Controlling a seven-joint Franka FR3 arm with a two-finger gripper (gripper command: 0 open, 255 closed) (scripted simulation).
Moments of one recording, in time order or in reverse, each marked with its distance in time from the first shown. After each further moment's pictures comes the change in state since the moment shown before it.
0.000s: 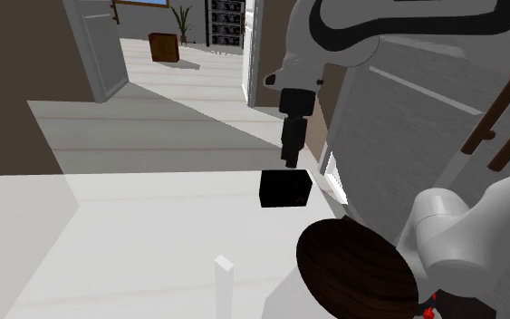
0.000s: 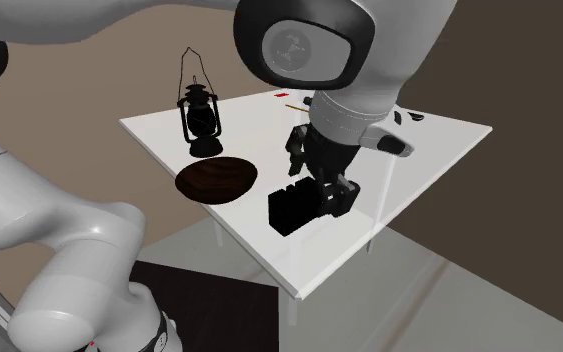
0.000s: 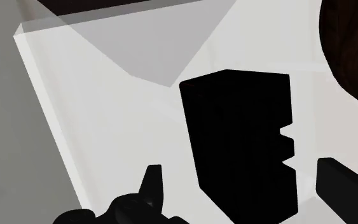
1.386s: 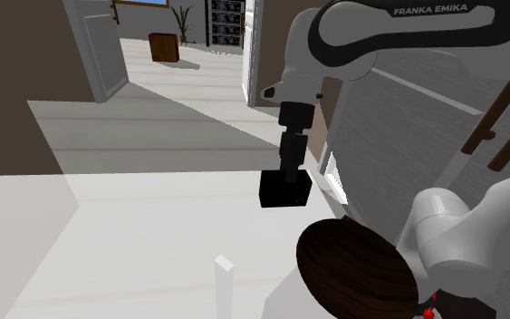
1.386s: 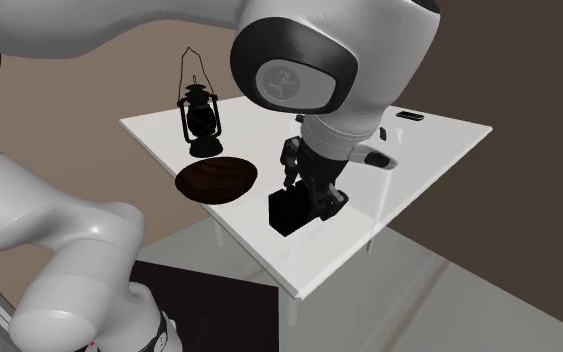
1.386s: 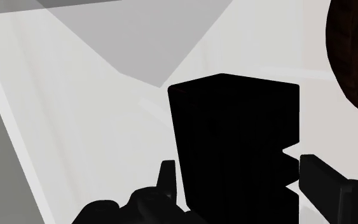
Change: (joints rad) arm 0.018 -0.023 0.005 -0.081 0.033 0.051 -0.047
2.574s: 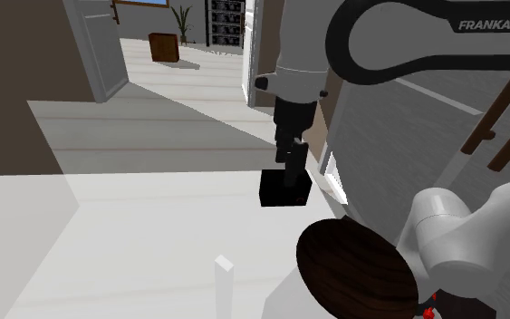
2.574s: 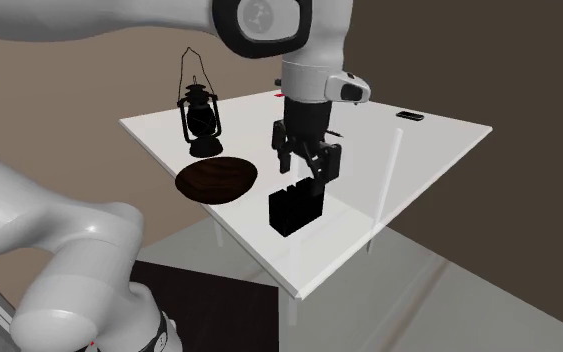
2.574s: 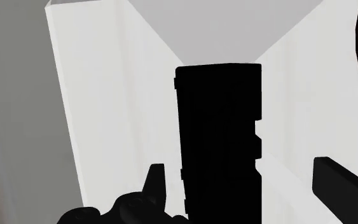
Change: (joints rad) arm 0.014 -0.069 0.227 0.039 -0.230 0.051 0.147
